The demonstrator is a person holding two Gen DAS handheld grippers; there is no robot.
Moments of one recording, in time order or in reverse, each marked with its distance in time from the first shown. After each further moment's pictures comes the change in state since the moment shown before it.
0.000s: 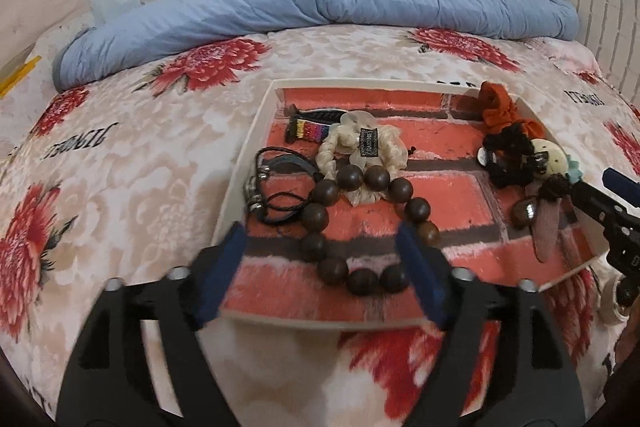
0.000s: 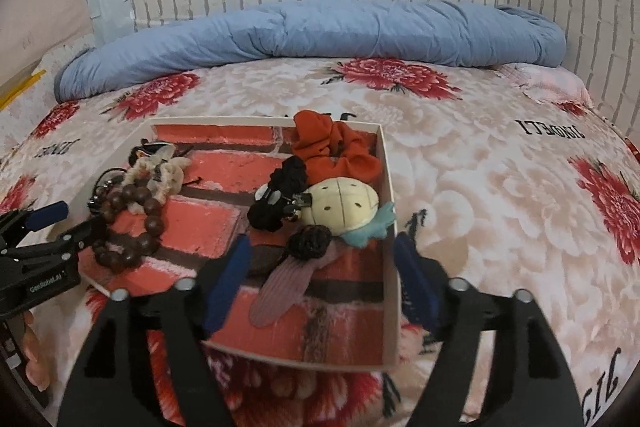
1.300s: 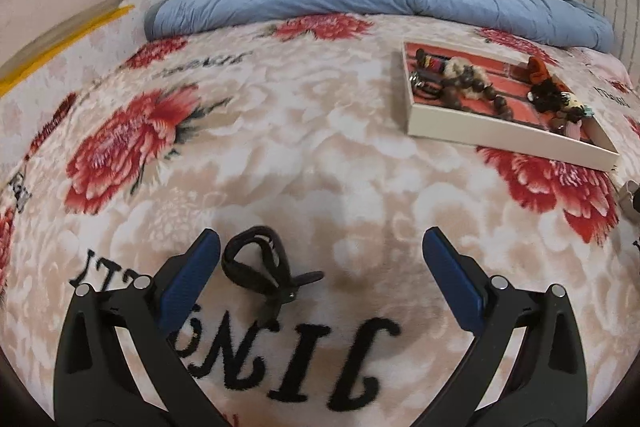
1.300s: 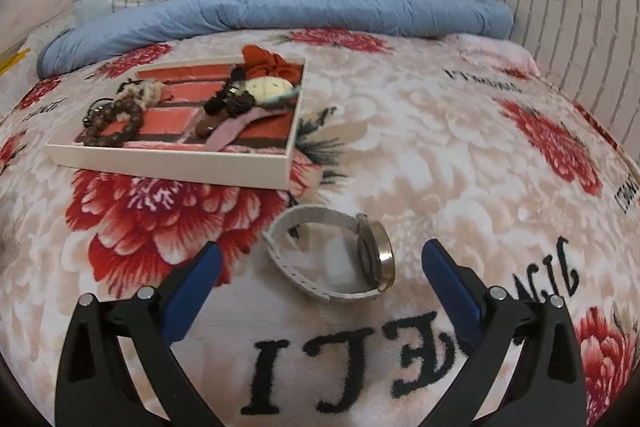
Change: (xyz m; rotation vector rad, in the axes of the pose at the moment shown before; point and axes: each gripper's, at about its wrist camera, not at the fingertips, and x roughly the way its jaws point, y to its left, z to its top) left arm -0.102 0.105 -0.127 -0.127 0.029 0.164; right arm -0.064 -0.044 -0.094 0.035 0.076 -0.150
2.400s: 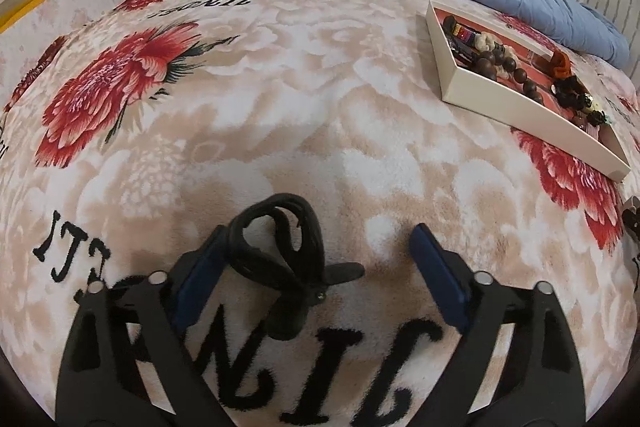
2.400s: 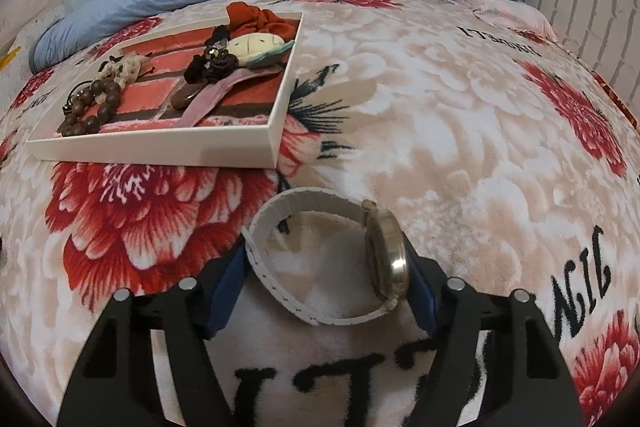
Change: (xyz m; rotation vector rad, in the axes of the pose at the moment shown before) left arm 0.035 0.021 -0.009 -0.091 0.136 -0.044; right arm 0.037 -0.003 0.004 0.011 0.122 0.042
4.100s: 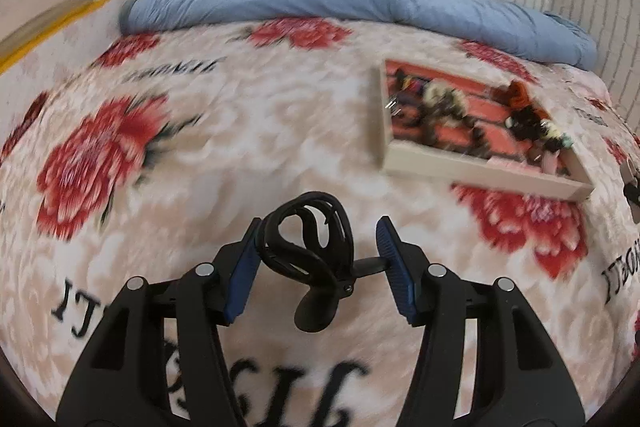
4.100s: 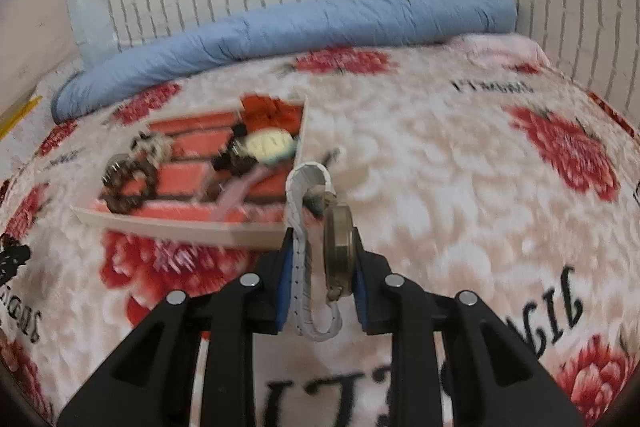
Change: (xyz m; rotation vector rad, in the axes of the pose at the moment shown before) left arm -0.039 -0.033 0.042 0.092 -0.137 -0.084; right arm -0.066 -0.010 0.039 0.052 -0.203 0.094
